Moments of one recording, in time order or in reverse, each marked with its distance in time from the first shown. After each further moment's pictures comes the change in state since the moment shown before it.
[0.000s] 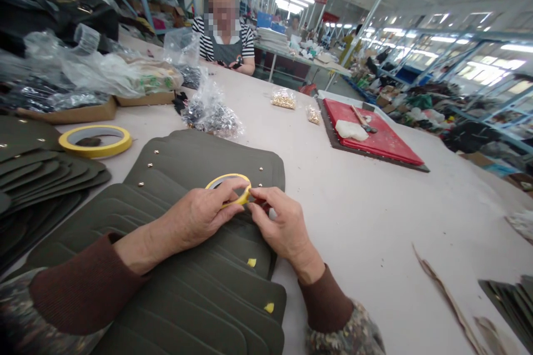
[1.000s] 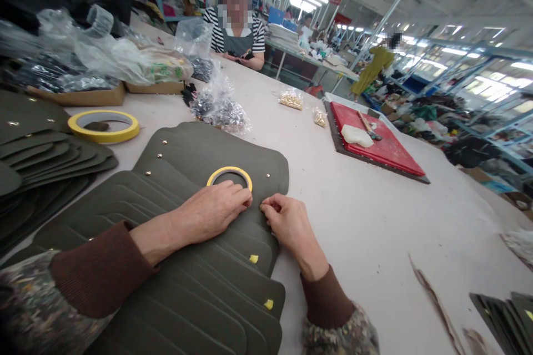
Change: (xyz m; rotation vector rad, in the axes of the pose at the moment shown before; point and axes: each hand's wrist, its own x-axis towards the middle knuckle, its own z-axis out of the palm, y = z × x) left_hand 0.006 0.001 0.008 0.233 -0.228 -0.007; right_hand 0.002 0.017 -0.002 -0.078 -0.211 0.551
